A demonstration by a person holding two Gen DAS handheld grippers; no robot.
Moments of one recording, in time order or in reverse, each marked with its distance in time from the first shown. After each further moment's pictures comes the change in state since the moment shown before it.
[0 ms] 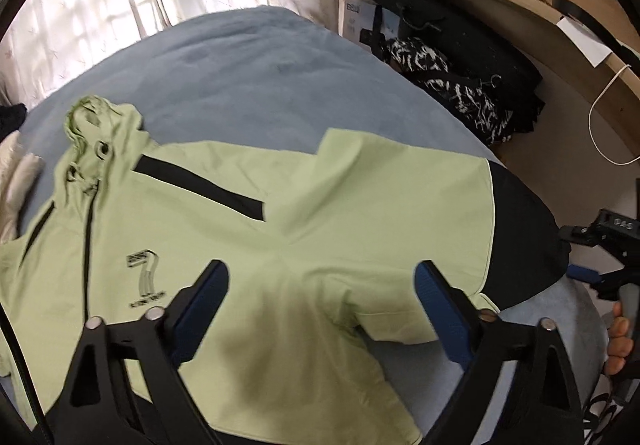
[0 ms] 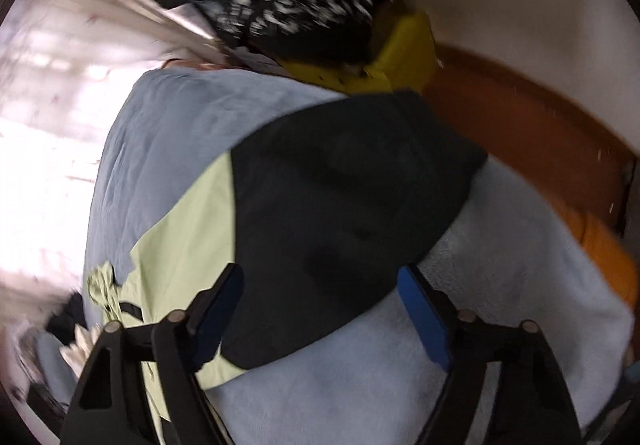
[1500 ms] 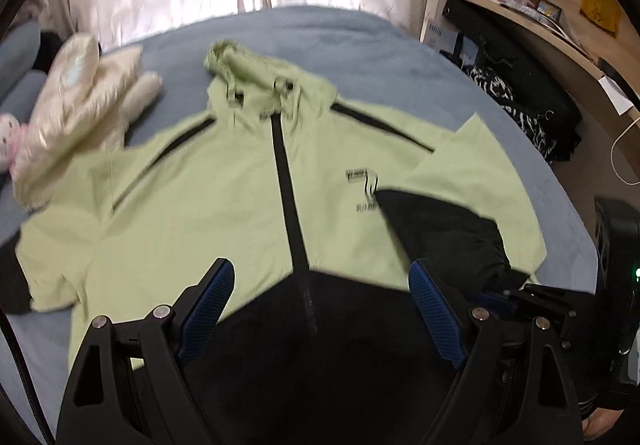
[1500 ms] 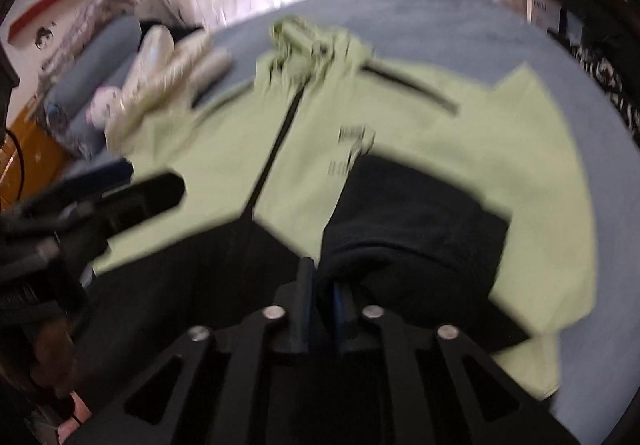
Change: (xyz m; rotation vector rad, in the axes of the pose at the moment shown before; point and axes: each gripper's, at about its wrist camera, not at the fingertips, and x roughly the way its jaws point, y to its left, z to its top) left arm -0.120 0.210 -0.103 -0.191 -0.006 0.086; right arm 0.032 0.246 -0.343 -1.055 0.138 0.202
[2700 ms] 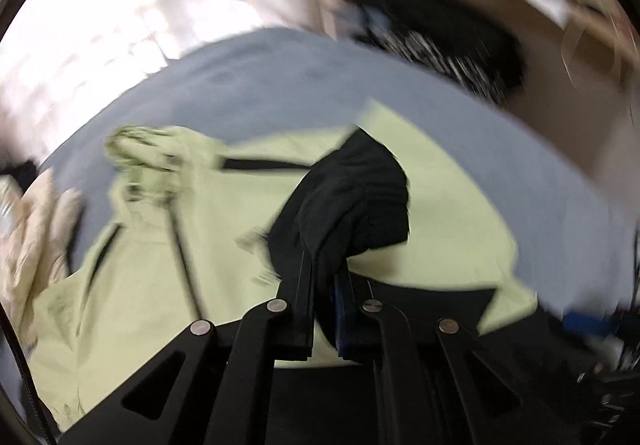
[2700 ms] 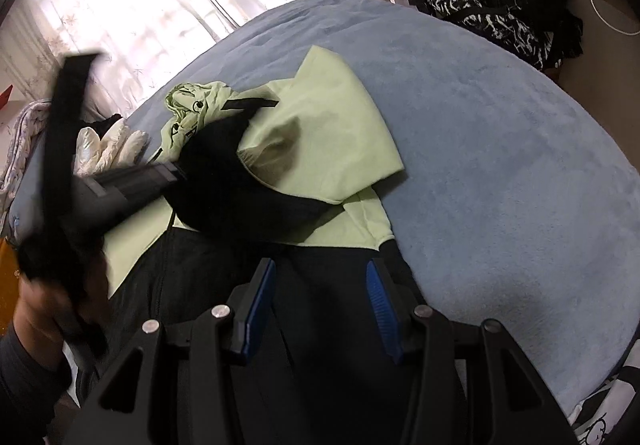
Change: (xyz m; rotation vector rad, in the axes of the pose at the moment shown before) left arm 0.025 -0.113 0.042 0.334 -0.084 -0.032; right arm -0.090 -0.086 -0.071 0.362 -0.178 -0.157
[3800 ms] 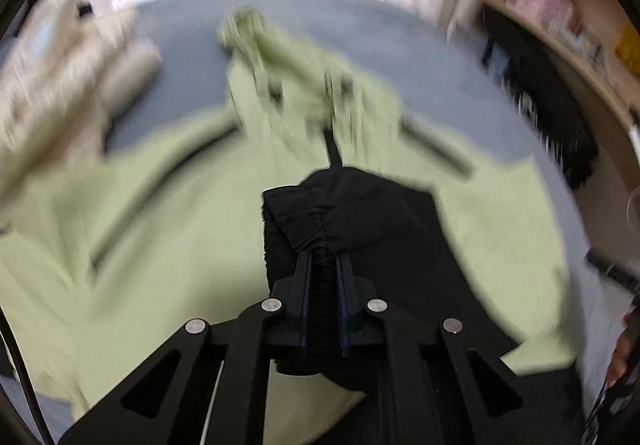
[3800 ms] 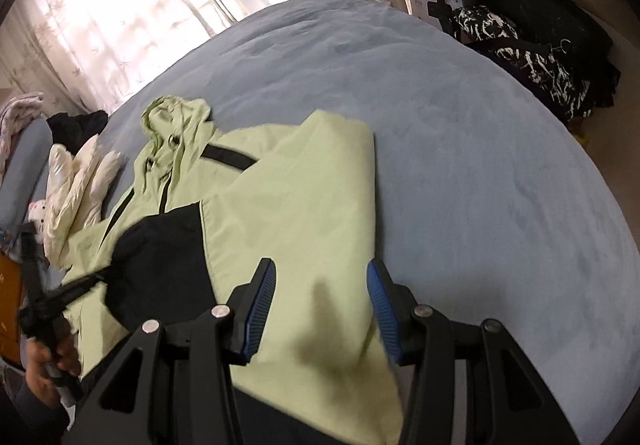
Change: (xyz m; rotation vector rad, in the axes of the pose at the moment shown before) left arm 0.035 0.193 -0.028 -0.435 0.069 0.002; right arm 0.082 0.016 0.141 -0.068 0.032 -0.045
